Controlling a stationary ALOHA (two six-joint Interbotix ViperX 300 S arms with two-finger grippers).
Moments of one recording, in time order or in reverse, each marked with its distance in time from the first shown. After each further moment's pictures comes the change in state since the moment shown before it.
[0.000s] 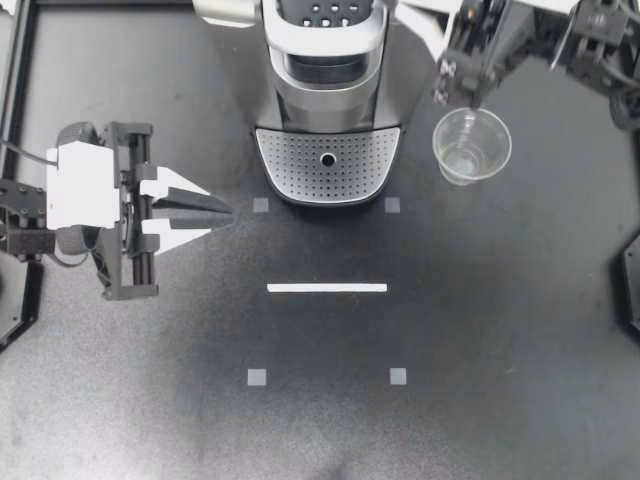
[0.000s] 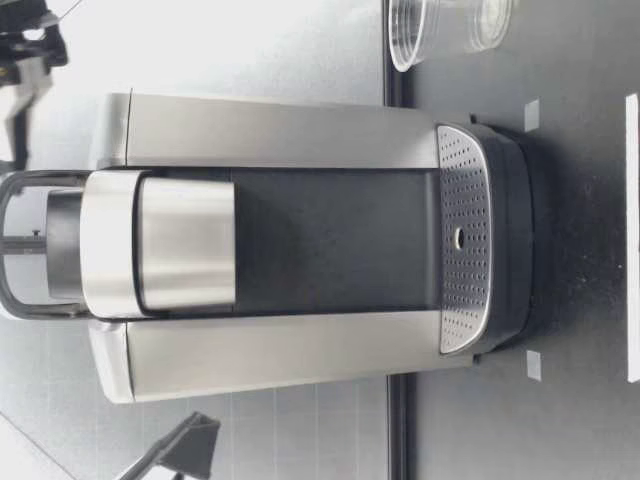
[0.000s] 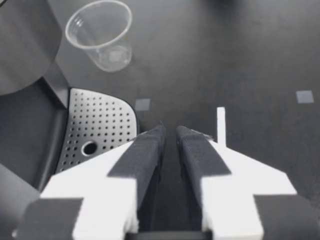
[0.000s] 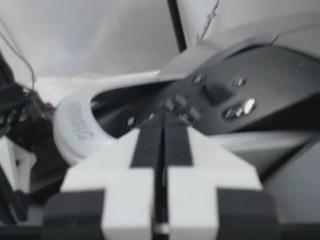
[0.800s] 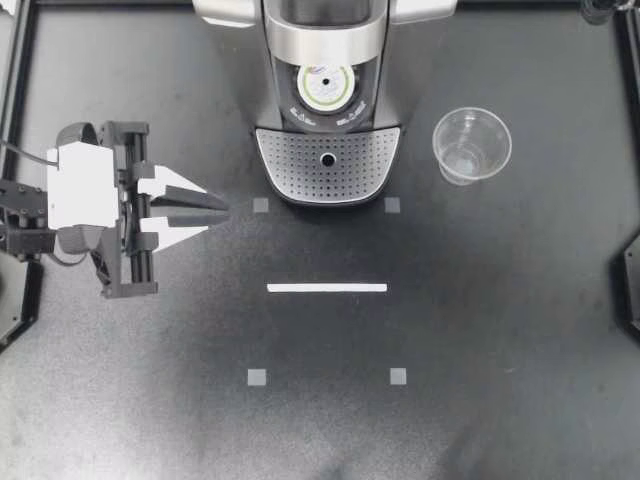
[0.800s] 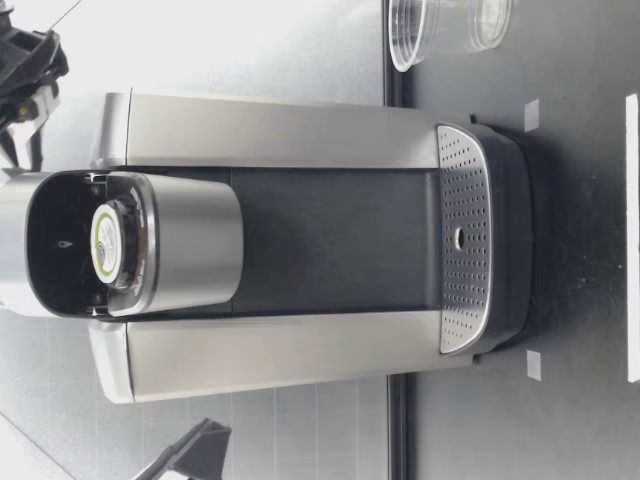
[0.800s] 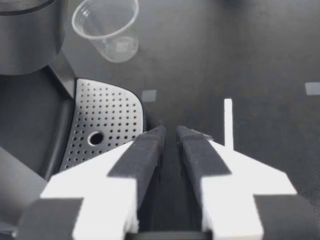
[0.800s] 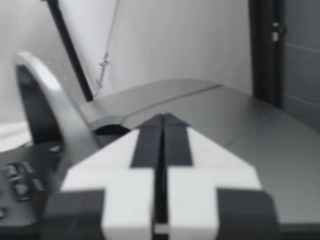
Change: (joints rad) left arm 0.000 -0.009 0.012 0.000 0.028 0.002; right arm -0.215 0.141 -0.209 0.008 0.043 -0.074
